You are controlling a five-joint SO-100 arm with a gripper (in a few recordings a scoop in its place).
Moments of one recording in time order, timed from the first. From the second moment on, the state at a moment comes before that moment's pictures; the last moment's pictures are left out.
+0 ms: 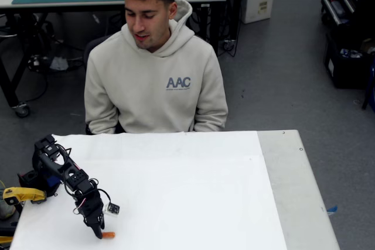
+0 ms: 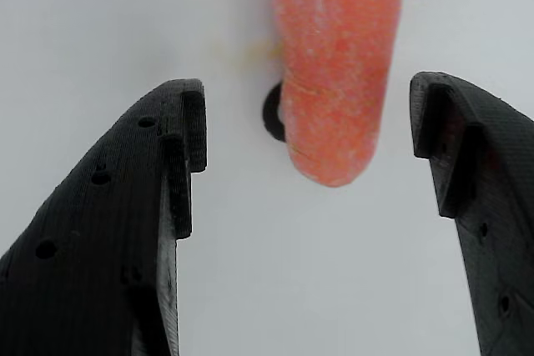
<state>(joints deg) 83.5 73.2 85.8 58.9 -33.8</state>
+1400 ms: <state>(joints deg) 85.4 73.9 96.2 43.3 -33.7</state>
